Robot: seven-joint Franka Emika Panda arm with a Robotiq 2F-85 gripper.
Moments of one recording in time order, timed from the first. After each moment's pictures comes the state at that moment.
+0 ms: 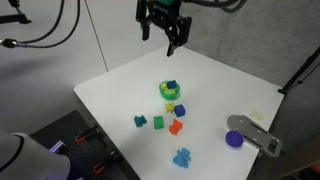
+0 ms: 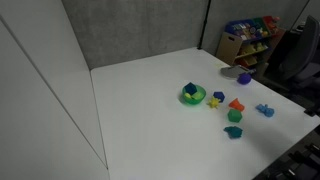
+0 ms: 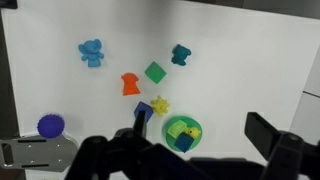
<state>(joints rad) -0.04 -0.27 -0.33 -1.99 0.08 1.64 -0.41</state>
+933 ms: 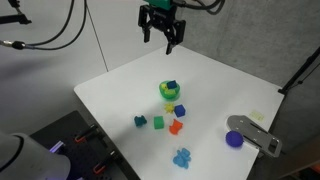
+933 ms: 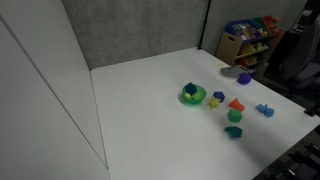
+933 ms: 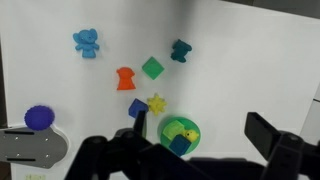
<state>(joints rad) -0.06 -0.17 -0.20 -1.97 0.08 1.70 -0.36</state>
